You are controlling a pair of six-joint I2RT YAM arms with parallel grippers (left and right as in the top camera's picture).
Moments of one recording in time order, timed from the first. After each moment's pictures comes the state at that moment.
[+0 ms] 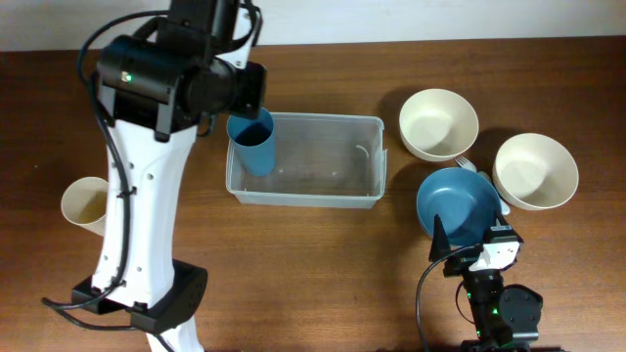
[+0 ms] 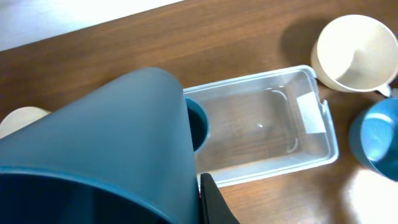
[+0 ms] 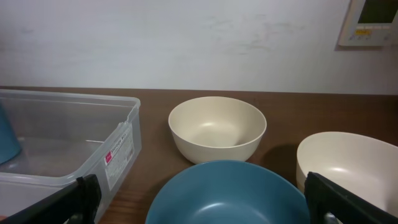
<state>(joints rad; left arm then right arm) -0.37 1.97 2.70 -1.69 -0.06 -0.07 -0.01 0.01 0.01 -0.07 -0.08 0.00</state>
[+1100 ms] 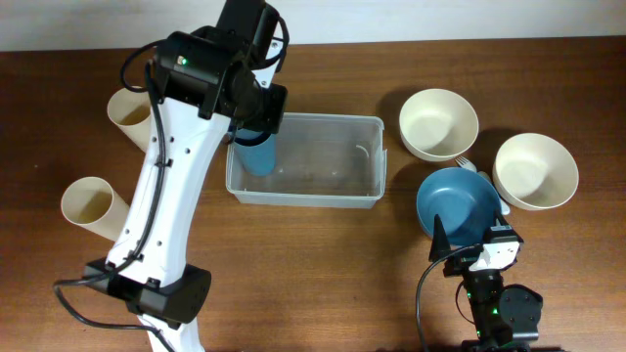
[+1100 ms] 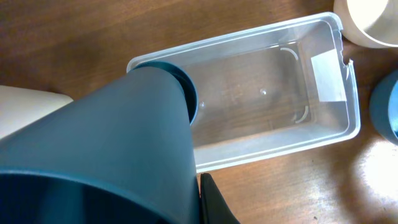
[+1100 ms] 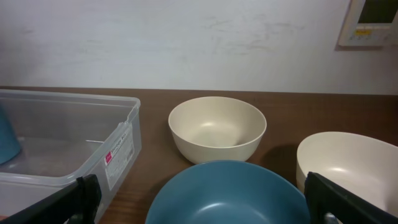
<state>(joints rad) -0.40 1.97 2.43 -1.62 -0.06 -0.09 -0.01 0.01 0.01 -0.07 -0.08 0.00</state>
